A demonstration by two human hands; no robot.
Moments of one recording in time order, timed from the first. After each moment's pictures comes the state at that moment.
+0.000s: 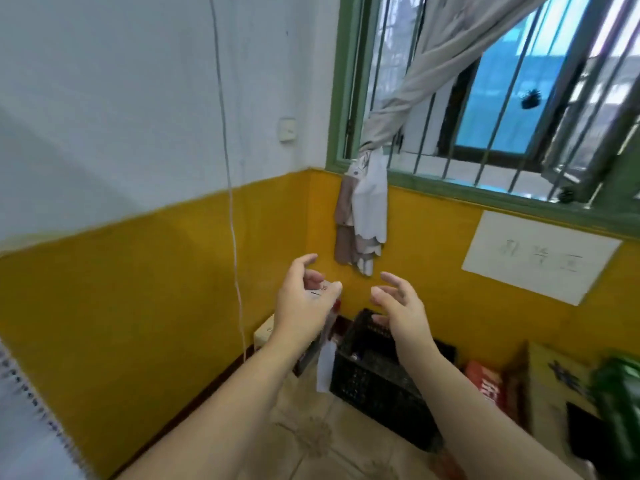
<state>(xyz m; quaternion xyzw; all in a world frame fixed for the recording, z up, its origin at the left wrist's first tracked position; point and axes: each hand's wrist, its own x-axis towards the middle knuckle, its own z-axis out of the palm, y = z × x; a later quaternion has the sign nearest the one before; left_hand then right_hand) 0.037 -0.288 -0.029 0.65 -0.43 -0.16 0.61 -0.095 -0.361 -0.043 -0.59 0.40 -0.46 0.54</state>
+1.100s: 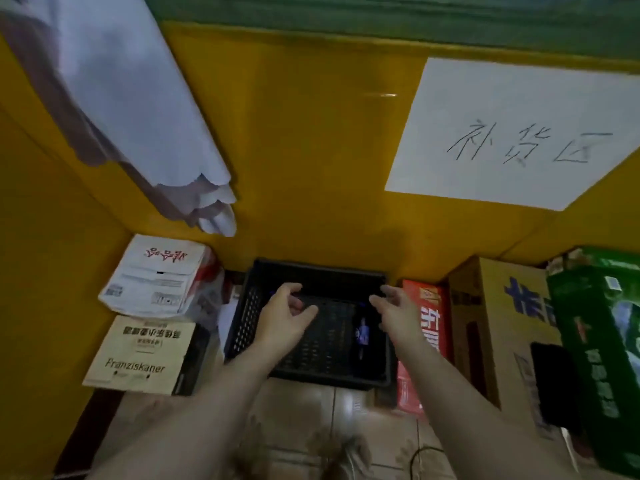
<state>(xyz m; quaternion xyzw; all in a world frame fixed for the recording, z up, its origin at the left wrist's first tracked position) -0.038 -0.859 -0.294 0.69 -0.48 -0.48 0.24 -0.236 -0.877 -0.325 -0.33 0.70 -0.34 0.53</state>
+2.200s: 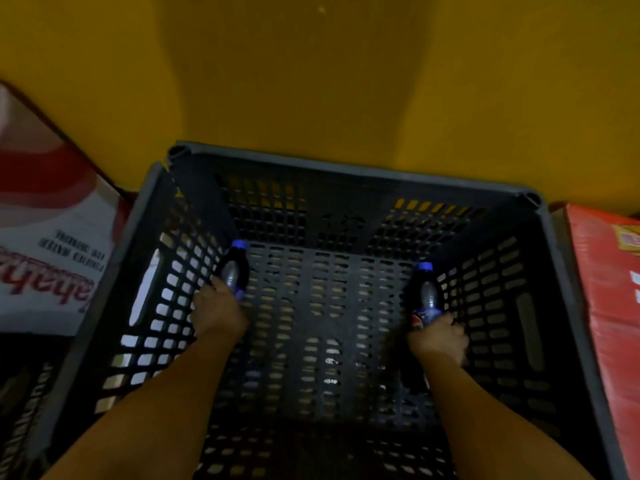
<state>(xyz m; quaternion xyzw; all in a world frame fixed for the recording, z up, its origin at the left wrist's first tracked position) 0.075 -1.014 -0.904 0.81 -0.52 -0.25 -0.10 -0.239 -0.986 -0.897 -0.34 0.90 0.05 0.27</state>
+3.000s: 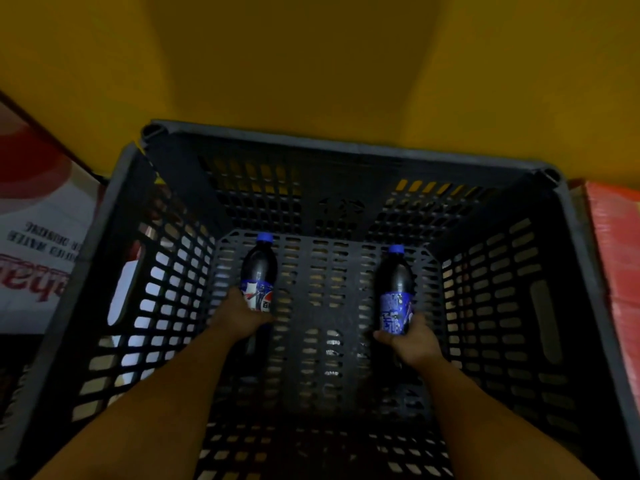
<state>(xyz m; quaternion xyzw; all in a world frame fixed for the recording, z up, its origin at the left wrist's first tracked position) 0.064 -1.012 -0.937 0.77 -0.40 -0.51 0.05 -0.231 -0.969 -0.932 -0.33 0.82 -0.06 0.46</state>
